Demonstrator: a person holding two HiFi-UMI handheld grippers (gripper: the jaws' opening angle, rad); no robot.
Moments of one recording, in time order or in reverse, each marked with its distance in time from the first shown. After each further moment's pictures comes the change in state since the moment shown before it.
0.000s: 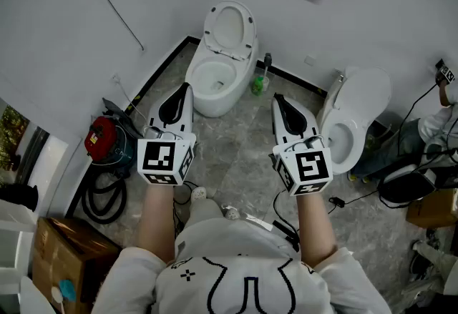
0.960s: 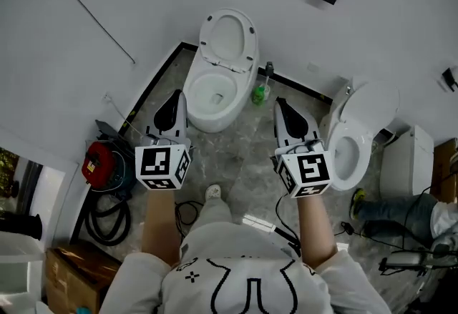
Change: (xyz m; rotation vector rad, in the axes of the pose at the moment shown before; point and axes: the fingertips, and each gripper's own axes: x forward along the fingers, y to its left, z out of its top) left arm 0.137 0.104 -0.056 -0.077 0.037 0.018; right arm 0.154 -0.052 -0.037 0.036 0.055 -0.063
